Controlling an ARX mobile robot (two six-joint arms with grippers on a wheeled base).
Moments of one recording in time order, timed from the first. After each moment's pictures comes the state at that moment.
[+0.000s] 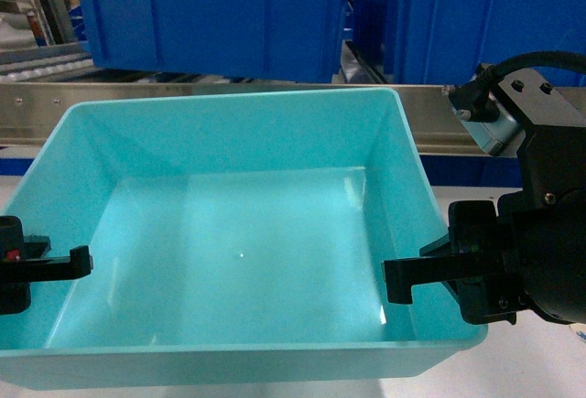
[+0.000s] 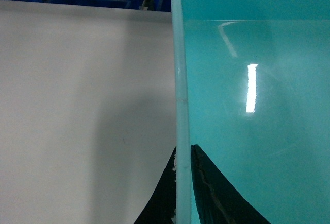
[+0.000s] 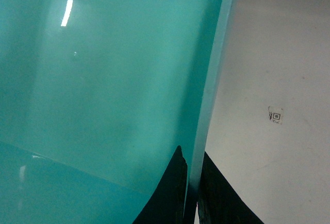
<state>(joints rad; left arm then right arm) -0.13 1.55 0.38 0.65 -0.17 -0.12 0.46 1.52 0.68 0.17 -0.07 0.22</state>
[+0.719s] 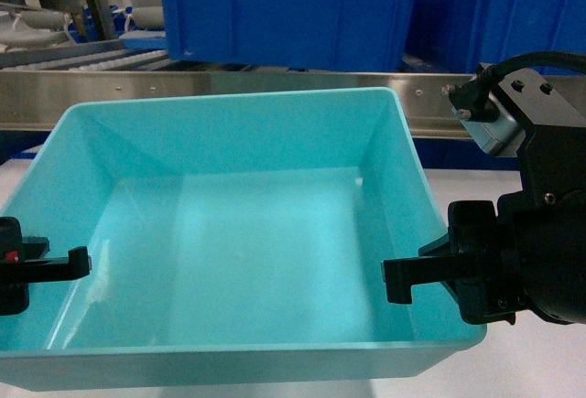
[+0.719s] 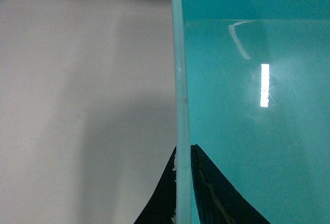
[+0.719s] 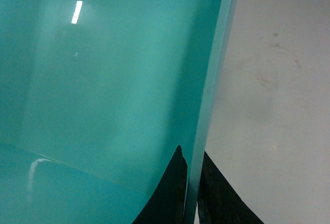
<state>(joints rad) -0.13 1.55 0.38 0.65 -0.17 -0.12 0.45 1.52 0.68 0.17 -0.07 0.22</state>
